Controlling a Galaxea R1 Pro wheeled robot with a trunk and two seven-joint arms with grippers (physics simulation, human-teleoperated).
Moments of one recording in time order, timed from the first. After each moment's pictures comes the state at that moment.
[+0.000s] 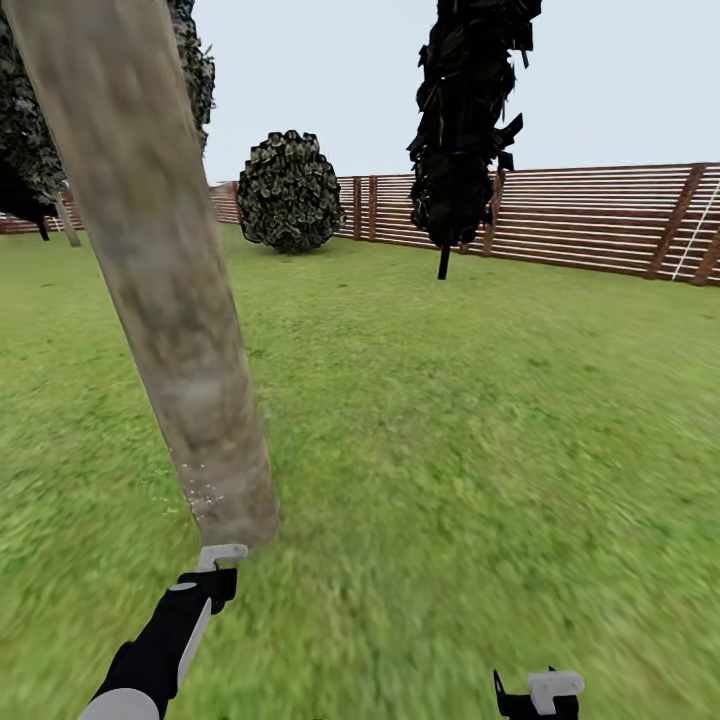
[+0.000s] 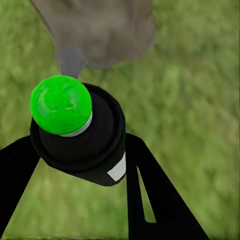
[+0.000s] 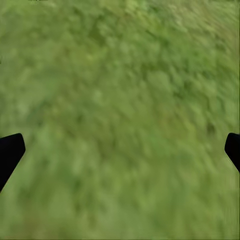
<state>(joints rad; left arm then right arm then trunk) -0.48 -0.02 0.23 -0.74 -0.18 0.36 0.04 -0.33 -0.05 -0.34 -0.18 0.44 -0.60 -0.10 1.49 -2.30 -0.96</state>
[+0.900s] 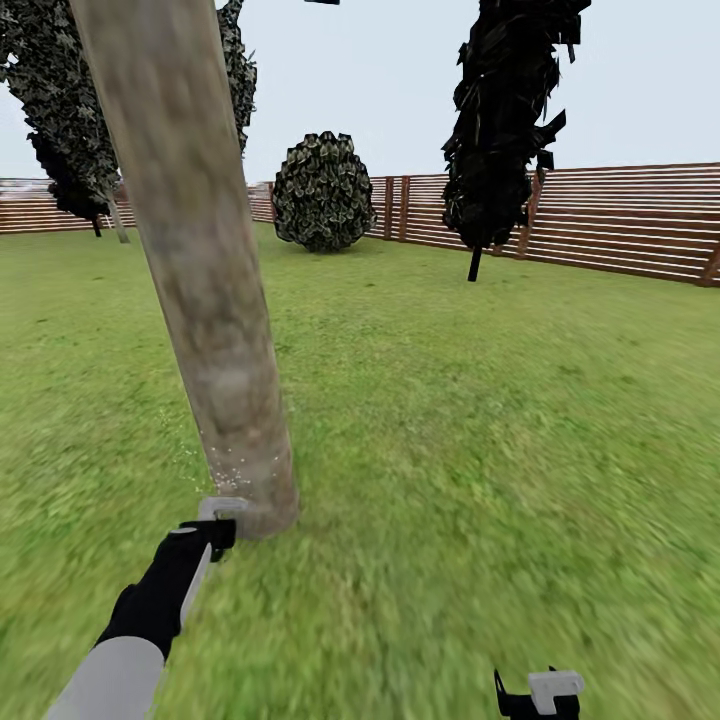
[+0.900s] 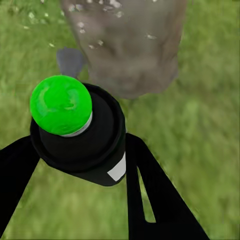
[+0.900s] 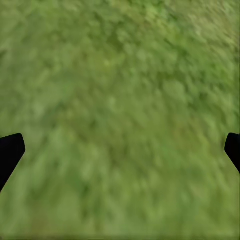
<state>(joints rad) -0.58 -0.01 0.19 -0.86 -0.19 0.50 0.03 -0.33 -0.05 -0.34 -0.18 0.44 -0.60 -0.10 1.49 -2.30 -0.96</state>
